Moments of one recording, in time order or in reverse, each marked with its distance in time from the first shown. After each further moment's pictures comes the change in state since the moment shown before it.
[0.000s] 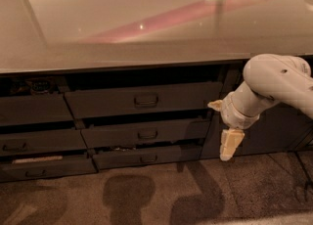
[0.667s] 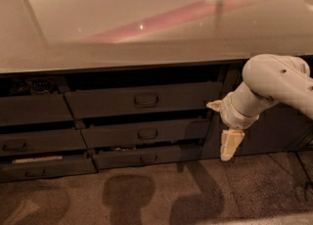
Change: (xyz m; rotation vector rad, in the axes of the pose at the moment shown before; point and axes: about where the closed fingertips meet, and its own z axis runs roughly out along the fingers) arm -0.001 0.000 0.001 -0.001 -0.002 -0.041
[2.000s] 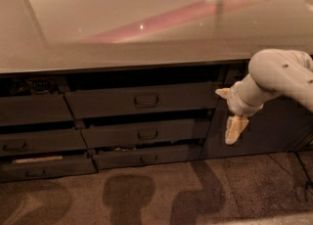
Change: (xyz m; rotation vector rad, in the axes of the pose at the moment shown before) arm 0.042 -0.057 0.003 0.113 0.041 0.035
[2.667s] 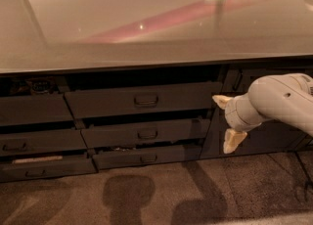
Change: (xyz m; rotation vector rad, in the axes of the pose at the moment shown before) arm -0.012 0.025 0.003 0.149 0.022 -0.111
